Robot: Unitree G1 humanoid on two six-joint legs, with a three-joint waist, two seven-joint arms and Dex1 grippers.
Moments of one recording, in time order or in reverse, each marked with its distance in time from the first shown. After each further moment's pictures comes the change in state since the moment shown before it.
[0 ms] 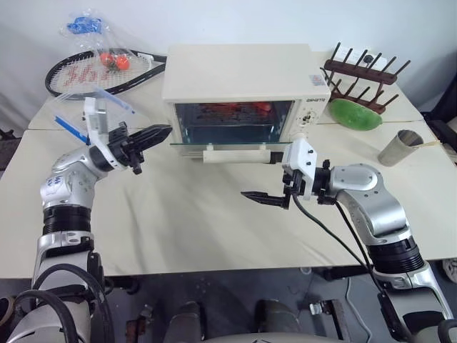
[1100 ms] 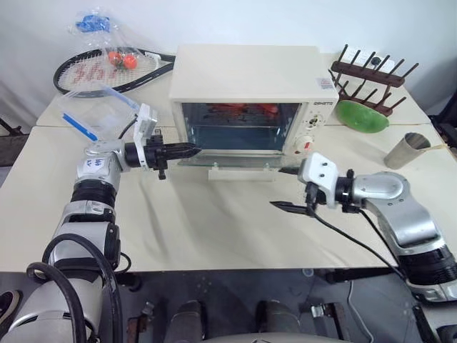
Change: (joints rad) left arm -0.196 -0.064 -0.145 0.342 0.283 -0.142 -0.161; right arm 0.171 -0.300 -0.052 -0.060 -0.078 0.066 0.025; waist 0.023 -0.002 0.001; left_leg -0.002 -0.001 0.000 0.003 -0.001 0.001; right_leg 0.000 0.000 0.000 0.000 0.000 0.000
